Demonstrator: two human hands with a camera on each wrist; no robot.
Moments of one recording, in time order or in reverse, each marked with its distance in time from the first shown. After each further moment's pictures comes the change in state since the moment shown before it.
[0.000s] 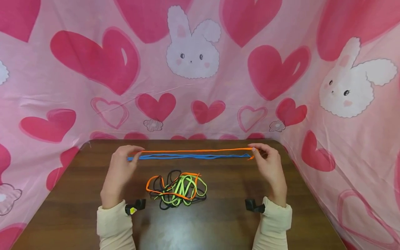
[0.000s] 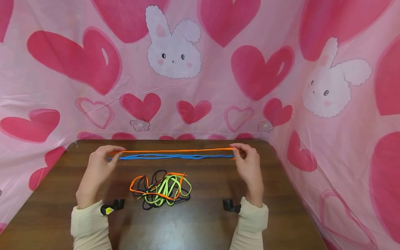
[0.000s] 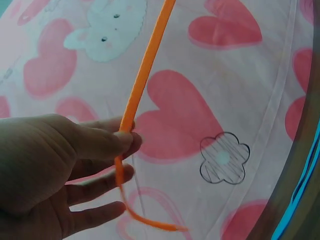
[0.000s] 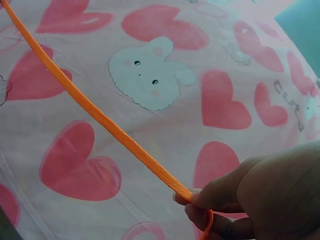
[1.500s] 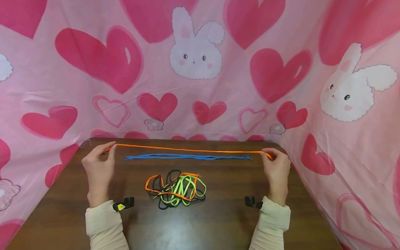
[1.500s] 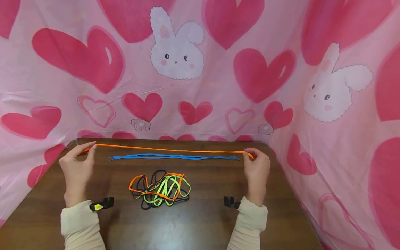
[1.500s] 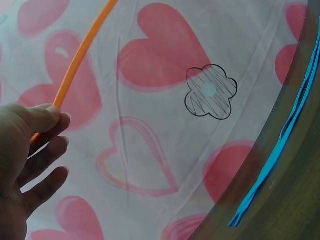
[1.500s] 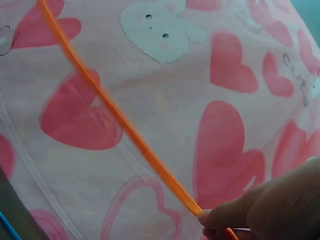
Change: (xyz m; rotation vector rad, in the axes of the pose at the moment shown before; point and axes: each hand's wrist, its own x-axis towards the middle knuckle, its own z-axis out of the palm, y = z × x) left_hand -0.010 -0.051 -0.009 -0.083 0.552 -0.069; right_hand 0.005 0.026 -0.002 -0.199 0.274 0.172
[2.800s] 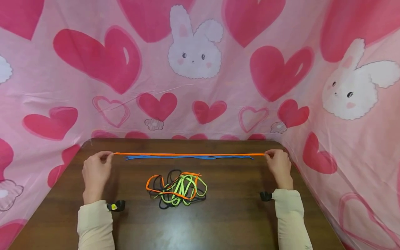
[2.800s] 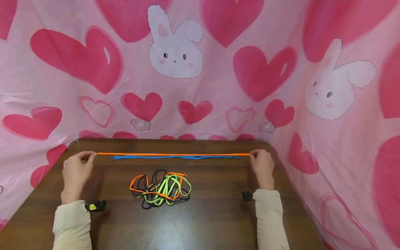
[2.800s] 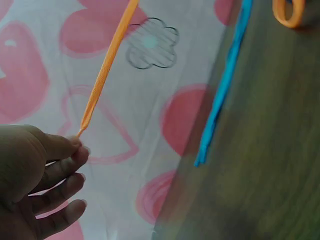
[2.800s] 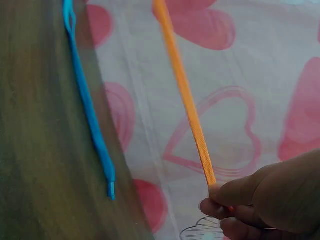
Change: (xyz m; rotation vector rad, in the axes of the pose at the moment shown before) left_hand -0.002 -0.038 -0.016 0.394 -0.334 -0.252; right_hand 0.051 0.087 0.022 -0.297 -0.243 -0.102
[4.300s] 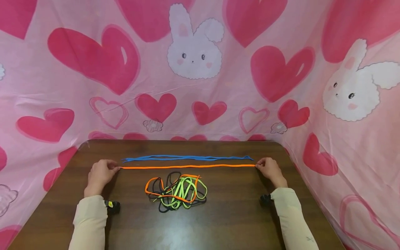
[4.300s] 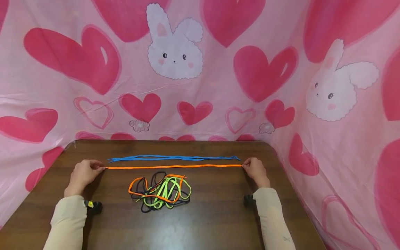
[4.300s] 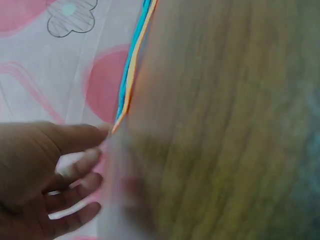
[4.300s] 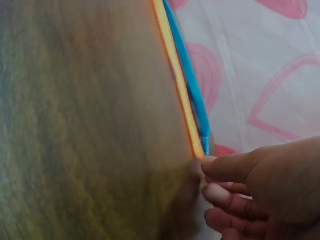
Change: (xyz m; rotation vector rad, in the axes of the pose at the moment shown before) left_hand 0.020 -0.060 0.037 0.093 -0.405 0.079; right_hand 0.013 0.040 0.051 0.055 -0.348 -0.017
